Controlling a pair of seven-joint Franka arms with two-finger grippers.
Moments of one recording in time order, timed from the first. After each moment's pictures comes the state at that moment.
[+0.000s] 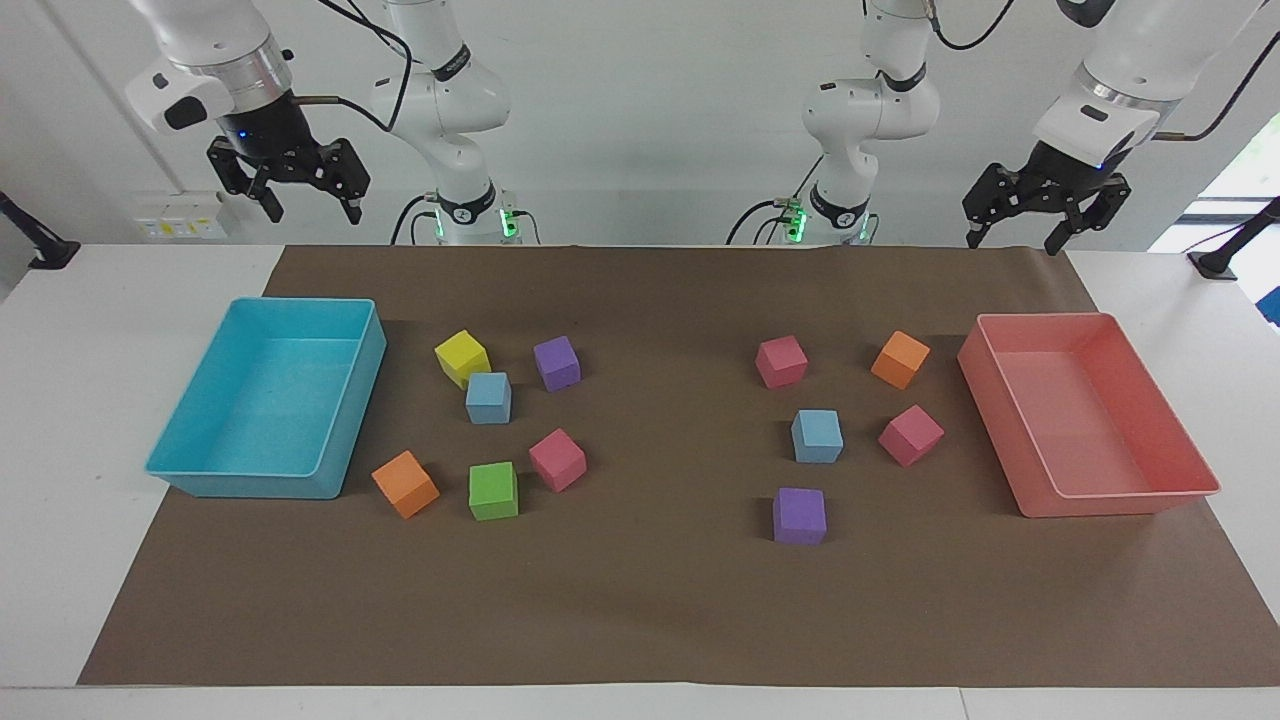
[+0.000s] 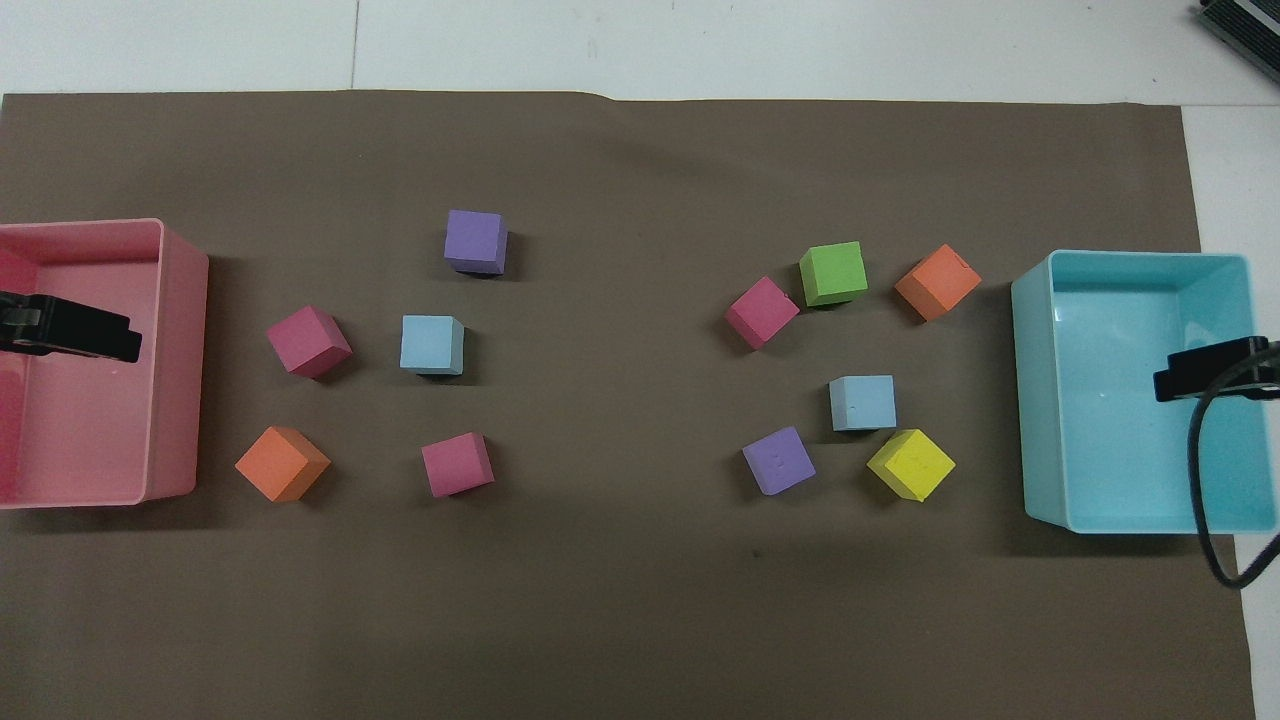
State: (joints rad) left arm -0.04 -0.03 -0.04 -1.50 -0.03 1.47 0.07; right arm 0.11 -0.09 -0.13 -1.56 -0.02 1.43 0.02
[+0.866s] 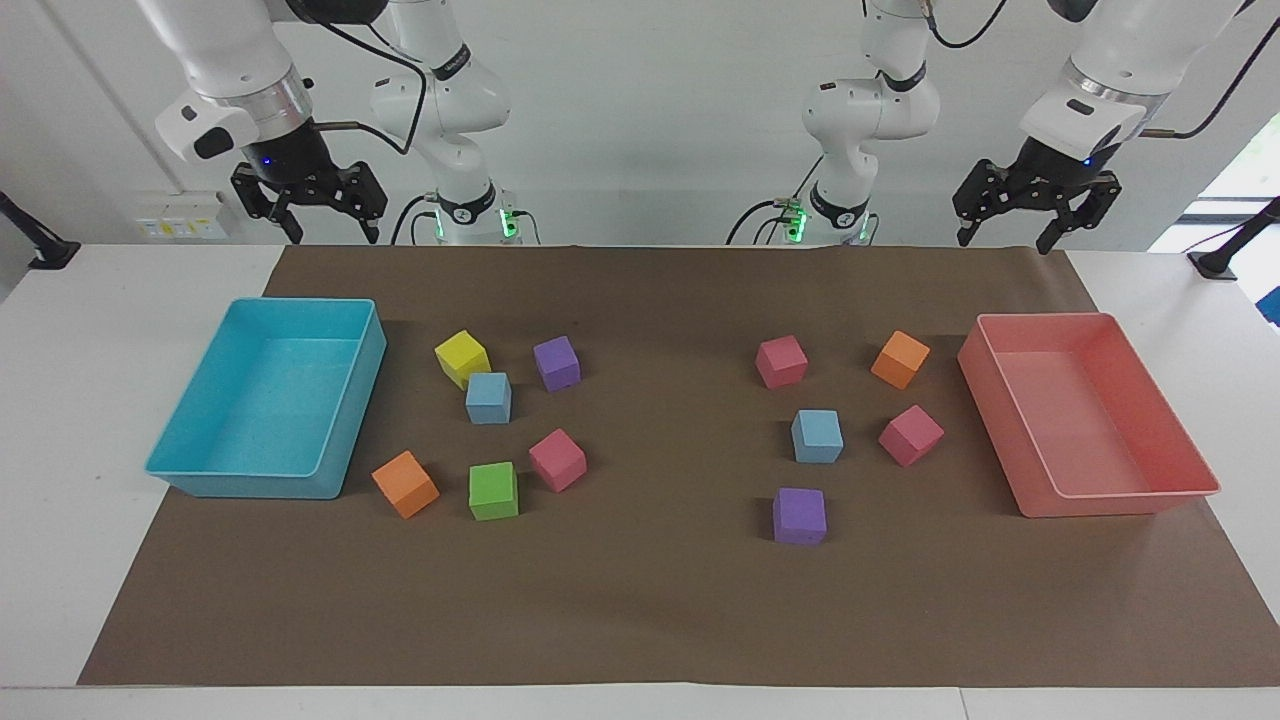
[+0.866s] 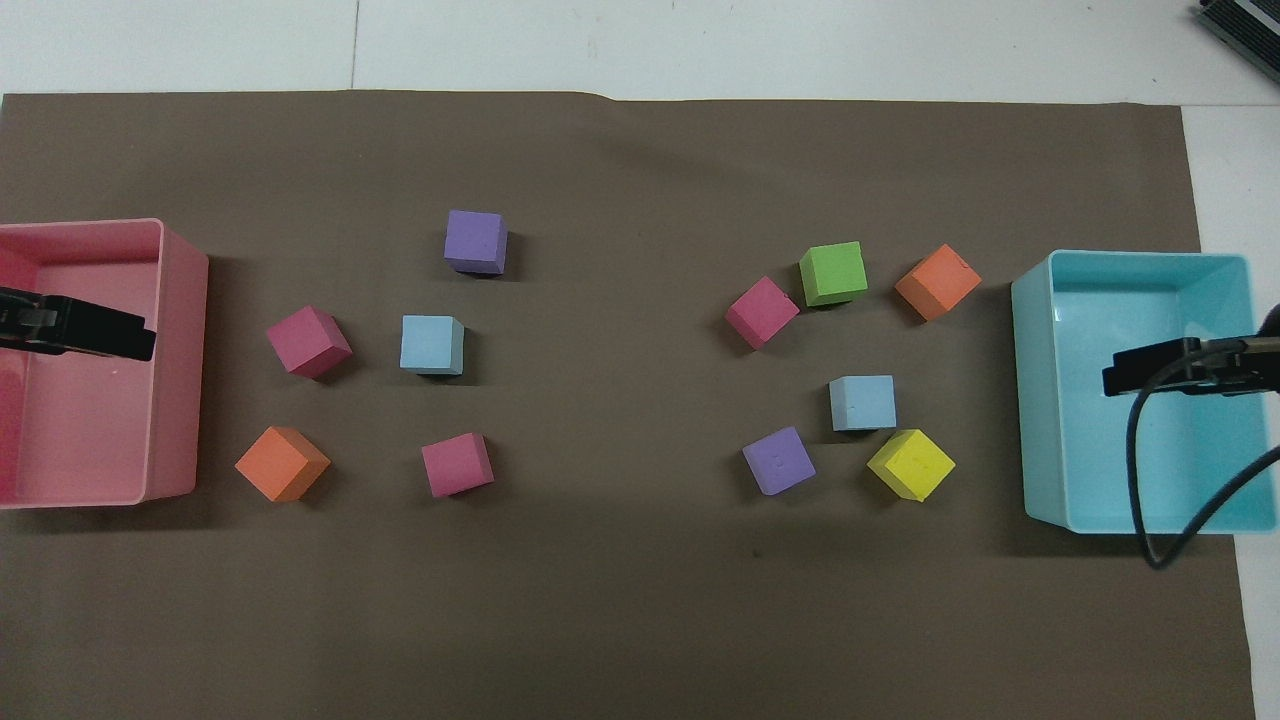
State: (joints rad) left arm -0.04 -0.04 -0.06 -1.50 -0.03 1.48 0.07; right arm 0.14 -0.11 -0.12 -1.69 0.01 1.56 0.02
